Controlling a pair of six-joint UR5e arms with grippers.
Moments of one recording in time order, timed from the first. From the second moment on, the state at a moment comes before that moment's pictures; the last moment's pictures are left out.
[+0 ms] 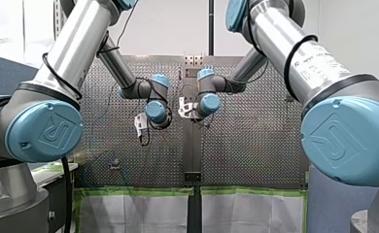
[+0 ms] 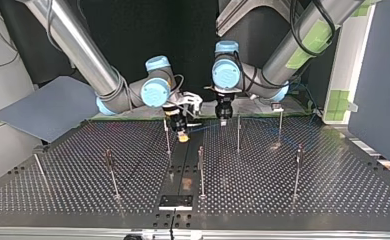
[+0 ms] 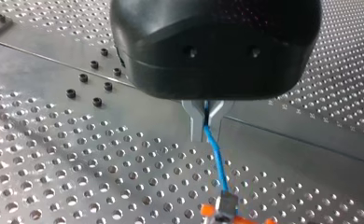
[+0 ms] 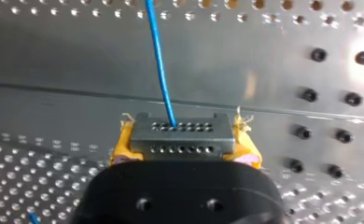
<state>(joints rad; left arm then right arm) -0.36 -2.03 -1.77 -2.68 -1.91 -1.85 2.27 -0.84 1.20 -0.16 1.65 1.60</state>
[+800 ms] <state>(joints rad) -0.37 -2.03 -1.72 -2.66 -1.86 -1.90 2.27 -0.85 1.20 -0.16 1.64 1.61</state>
